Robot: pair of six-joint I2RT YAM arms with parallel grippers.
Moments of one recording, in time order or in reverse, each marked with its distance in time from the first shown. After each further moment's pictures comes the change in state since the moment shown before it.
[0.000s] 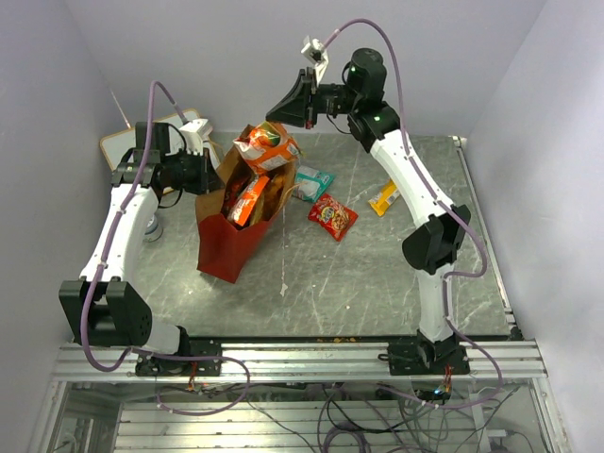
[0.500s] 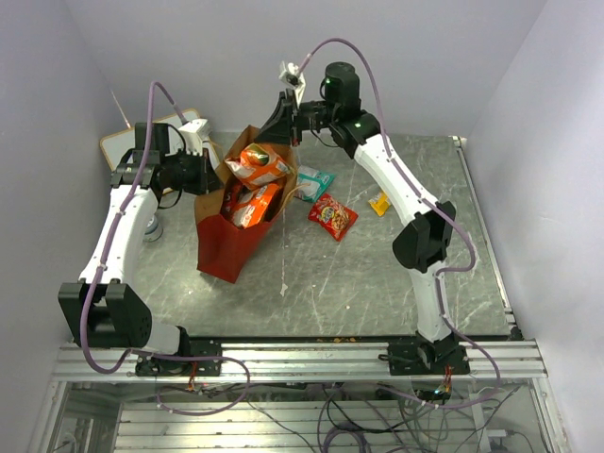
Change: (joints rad) left arm 0.000 -0.011 -0.004 0.000 -0.011 0.000; right arm 0.053 0.074 0.000 -0.088 -0.054 -0.188
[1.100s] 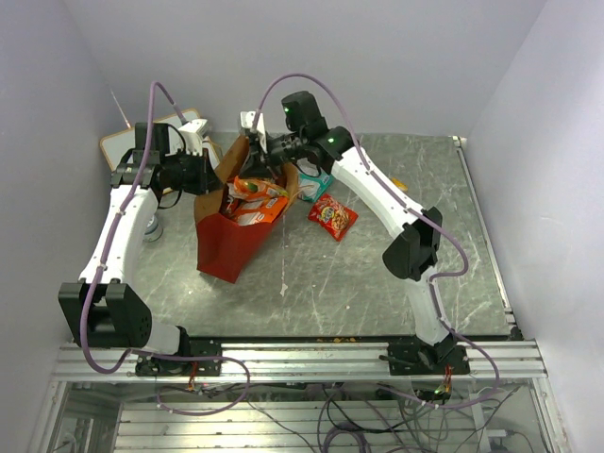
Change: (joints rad) left arm 0.000 0.000 0.000 0.000 -0.015 0.000; right arm 0.154 -0.005 -0.013 -0.458 0.237 -0.607
